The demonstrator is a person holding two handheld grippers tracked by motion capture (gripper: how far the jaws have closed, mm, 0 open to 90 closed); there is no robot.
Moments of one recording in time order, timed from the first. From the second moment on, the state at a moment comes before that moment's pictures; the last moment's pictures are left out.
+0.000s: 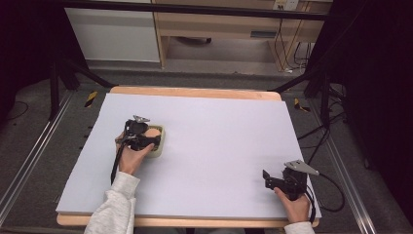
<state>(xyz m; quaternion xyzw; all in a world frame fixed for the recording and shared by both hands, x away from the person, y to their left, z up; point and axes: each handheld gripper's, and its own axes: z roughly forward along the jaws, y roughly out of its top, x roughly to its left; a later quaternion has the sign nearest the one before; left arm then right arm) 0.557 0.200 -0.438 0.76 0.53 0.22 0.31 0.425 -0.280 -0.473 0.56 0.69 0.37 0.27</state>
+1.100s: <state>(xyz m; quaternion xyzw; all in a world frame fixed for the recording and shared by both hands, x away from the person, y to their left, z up) 0.481 0.216 -0.421 0.77 0.47 0.23 0.38 0.423 -0.284 -0.472 0.56 0.69 0.36 0.28</state>
